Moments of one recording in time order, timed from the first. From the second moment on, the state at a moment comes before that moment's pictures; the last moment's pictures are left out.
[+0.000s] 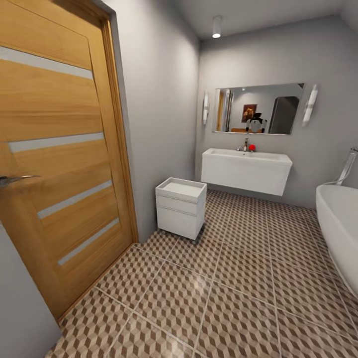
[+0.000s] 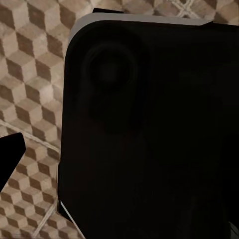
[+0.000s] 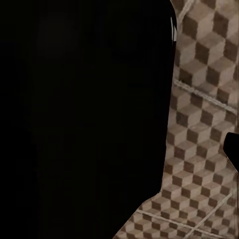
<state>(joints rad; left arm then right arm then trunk) 0.00 -0.01 0.01 -0.04 0.12 -0.04 0.00 0.00 0.00 0.00 0.00 0.01 0.00 -0.01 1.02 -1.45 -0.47</state>
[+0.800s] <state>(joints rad) 0.00 -0.01 0.01 -0.04 0.11 -0.04 0.00 0.00 0.00 0.00 0.00 0.01 0.00 -0.01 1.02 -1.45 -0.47</state>
